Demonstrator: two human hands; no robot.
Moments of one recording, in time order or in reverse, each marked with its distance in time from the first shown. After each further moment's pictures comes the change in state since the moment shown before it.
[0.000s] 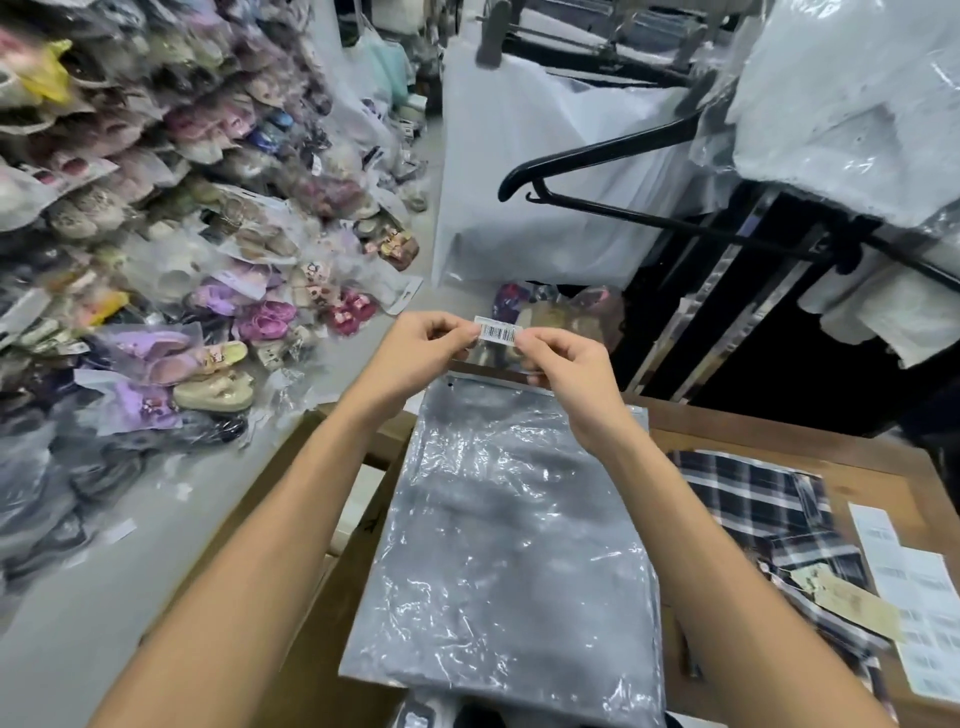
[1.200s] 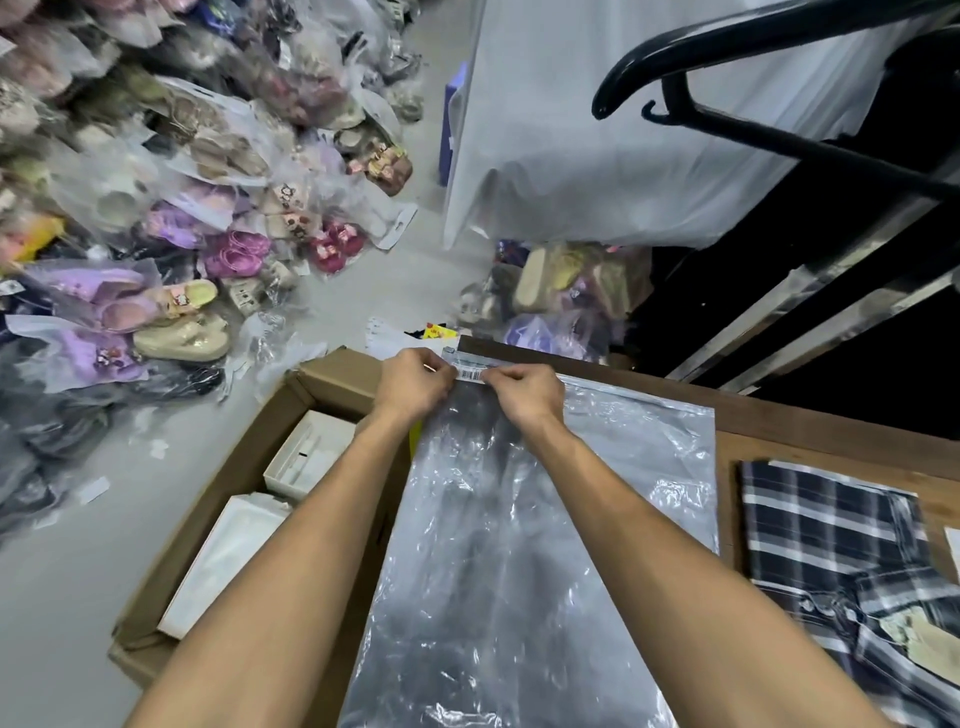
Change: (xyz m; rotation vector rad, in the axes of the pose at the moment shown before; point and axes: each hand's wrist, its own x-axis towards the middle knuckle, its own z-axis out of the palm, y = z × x) left_hand 0.099 -0.174 0.008 0.323 0.121 -0.383; right_hand 0.103 0.158 0.074 -0.483 0.201 0.423
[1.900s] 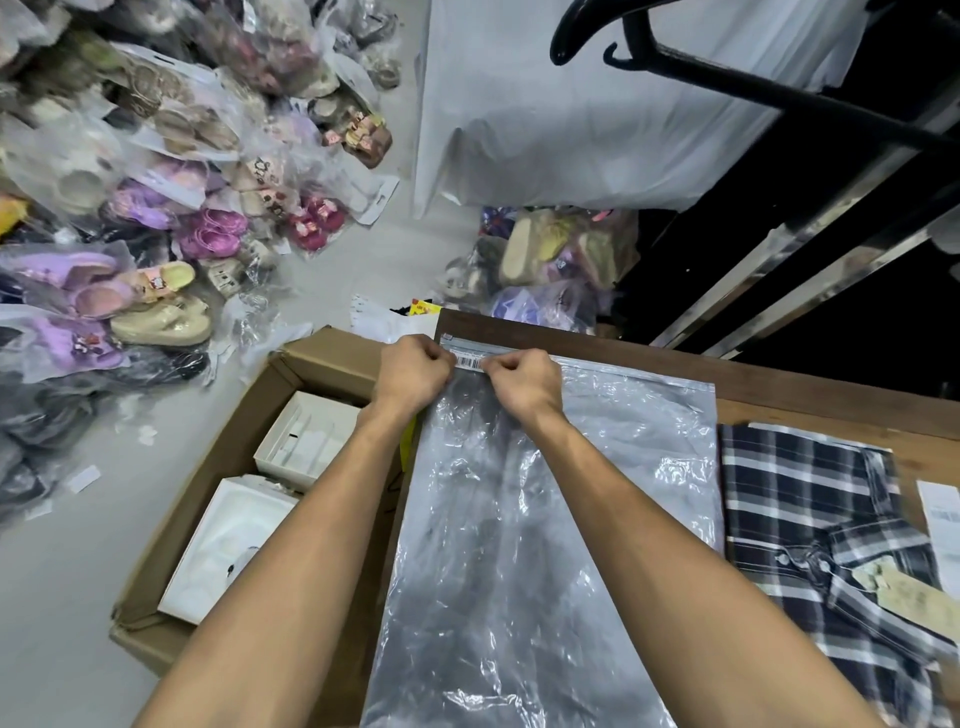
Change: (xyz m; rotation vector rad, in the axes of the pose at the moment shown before) left_hand -0.014 0.002 0.022 0.068 -0.008 0.022; right_hand -0.011 0.014 -0.021 -0.173 -0.015 0.013
